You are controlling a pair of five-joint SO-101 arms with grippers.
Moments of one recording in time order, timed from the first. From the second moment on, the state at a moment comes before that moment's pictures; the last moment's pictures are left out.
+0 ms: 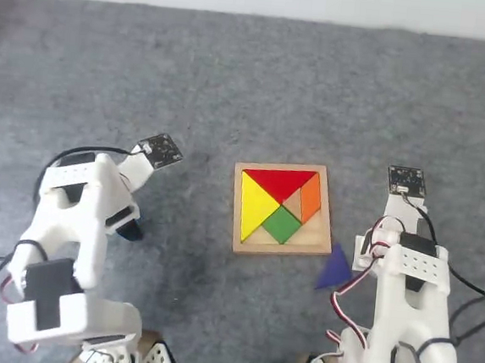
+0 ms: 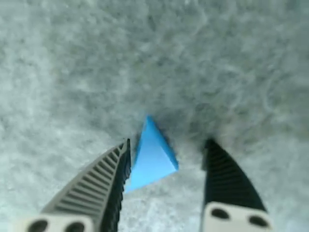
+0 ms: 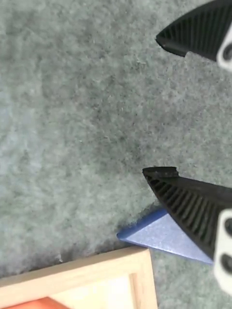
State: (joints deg) left arm -20.4 -1.0 44.4 58.2 -60.4; right arm 9.8 -31.0 65.6 50.5 9.7
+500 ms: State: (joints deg) left arm -20.2 -1.1 44.6 61.3 -58.3; right arm 9.8 -31.0 65.6 50.5 9.7
